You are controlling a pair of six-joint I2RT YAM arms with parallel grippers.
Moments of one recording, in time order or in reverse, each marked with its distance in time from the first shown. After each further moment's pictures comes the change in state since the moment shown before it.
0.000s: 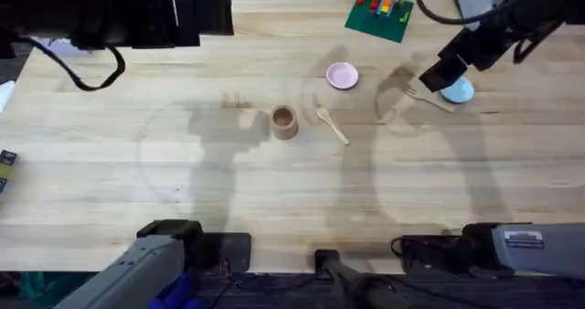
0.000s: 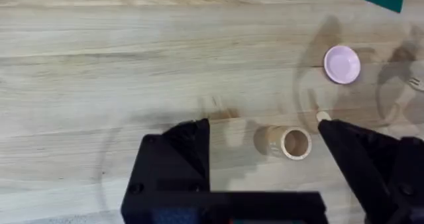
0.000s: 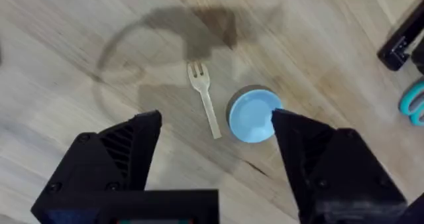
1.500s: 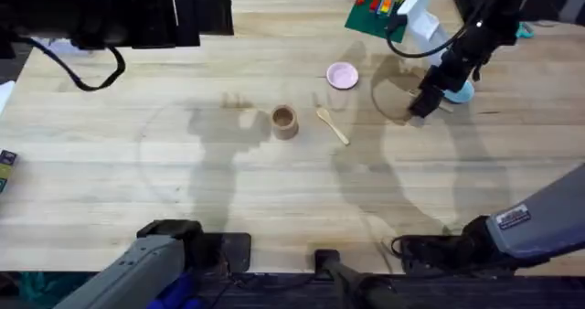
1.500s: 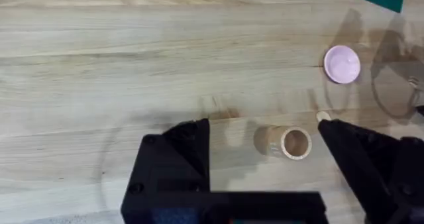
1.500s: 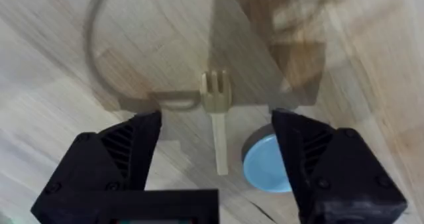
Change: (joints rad) left arm 0.000 0.000 0.000 0.000 0.000 0.000; right arm -0.041 0.342 0.000 0.036 -0.006 -0.219
